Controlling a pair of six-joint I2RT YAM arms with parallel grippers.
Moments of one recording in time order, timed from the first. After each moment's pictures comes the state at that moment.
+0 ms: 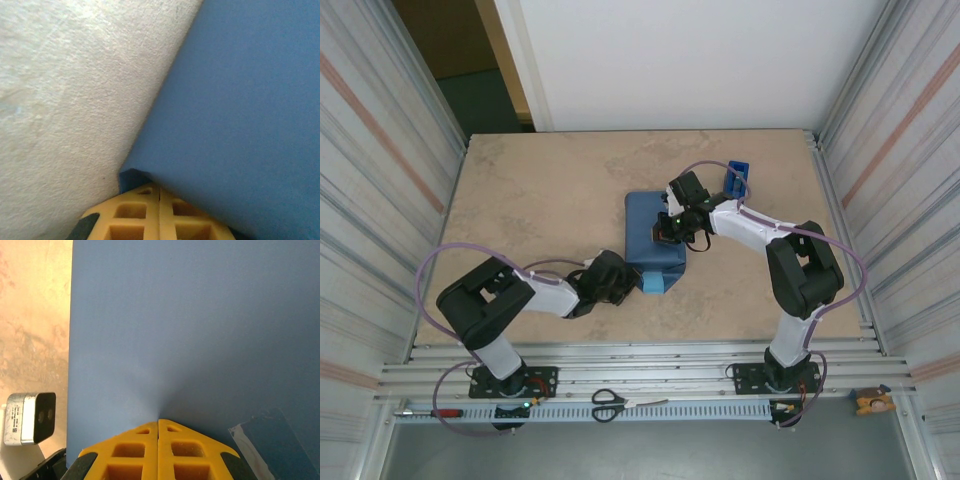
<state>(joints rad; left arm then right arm) -0.84 1.67 0.54 0.43 -0.02 -1.50 0.54 1.81 1.24 -0.49 -0.36 0.54</state>
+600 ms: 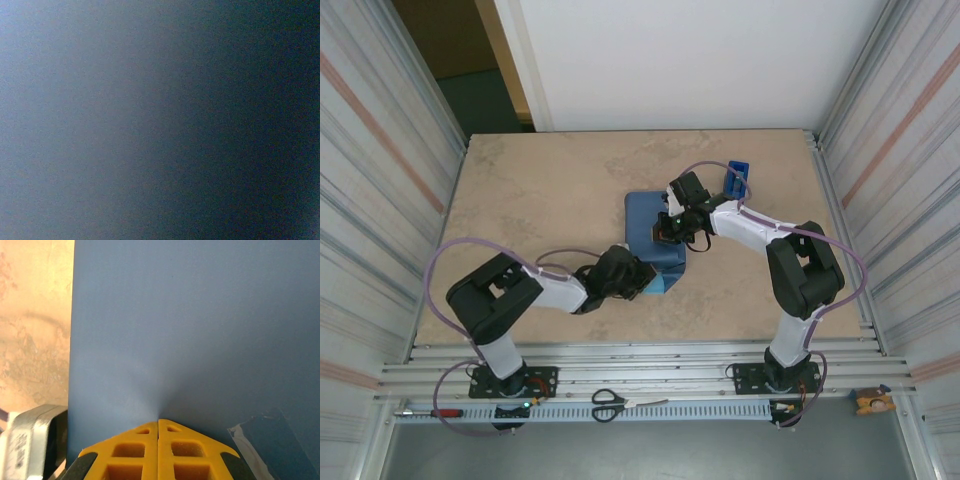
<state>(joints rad) -0.86 1.70 0.62 0.49 0.10 -1.39 0.54 1.81 1.23 -0.47 -0.37 0.54</state>
